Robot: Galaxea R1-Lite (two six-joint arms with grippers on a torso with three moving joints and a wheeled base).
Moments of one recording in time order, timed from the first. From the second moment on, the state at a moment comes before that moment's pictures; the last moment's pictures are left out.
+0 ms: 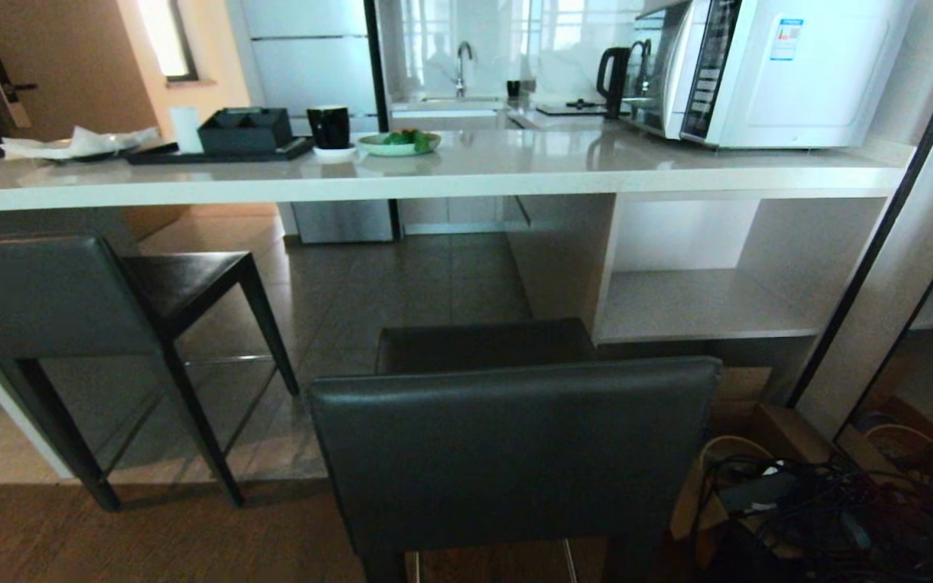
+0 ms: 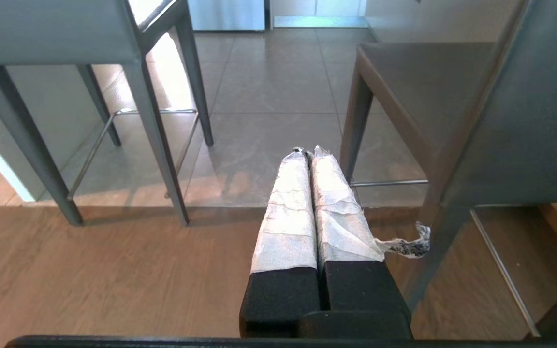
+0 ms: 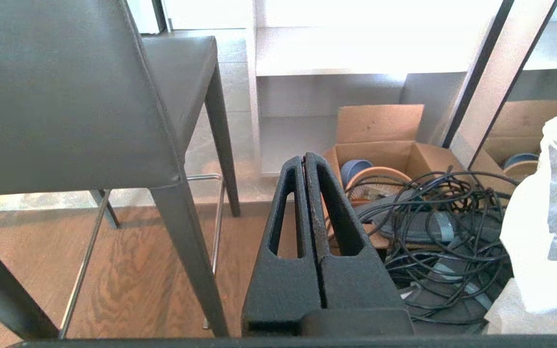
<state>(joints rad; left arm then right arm) 0.00 0.00 0.00 0.00 0.00 0.00 0.00 0.00 0.00 0.00 0.01 -0.03</state>
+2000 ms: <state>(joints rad) -0.57 1.64 -0.05 -1.48 0.42 -0.10 0.35 1.69 -0.06 -1.52 -0.06 0.00</state>
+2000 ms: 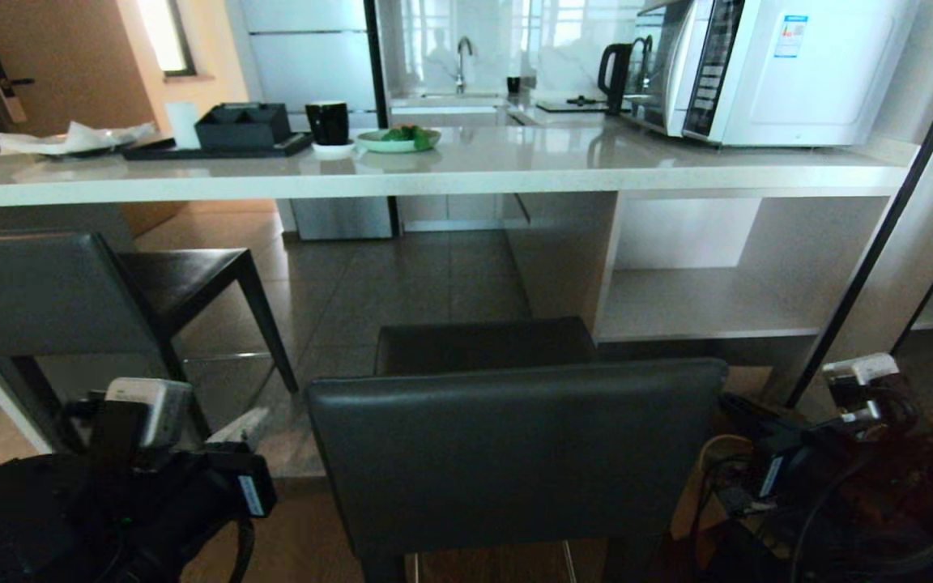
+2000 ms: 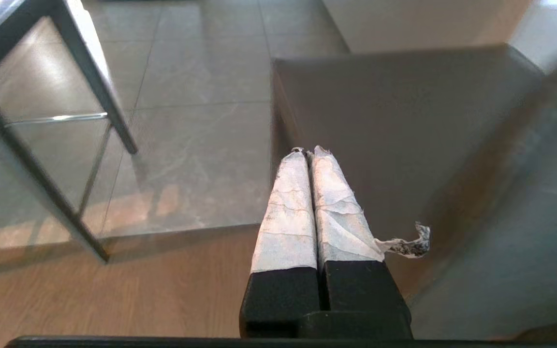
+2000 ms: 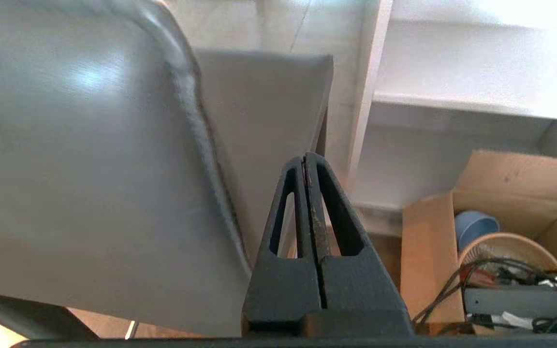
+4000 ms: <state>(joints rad) -0.50 2.03 -0.41 -1.53 0.36 -0.05 0.59 2.11 -0.54 -1.52 -0.20 -0.06</state>
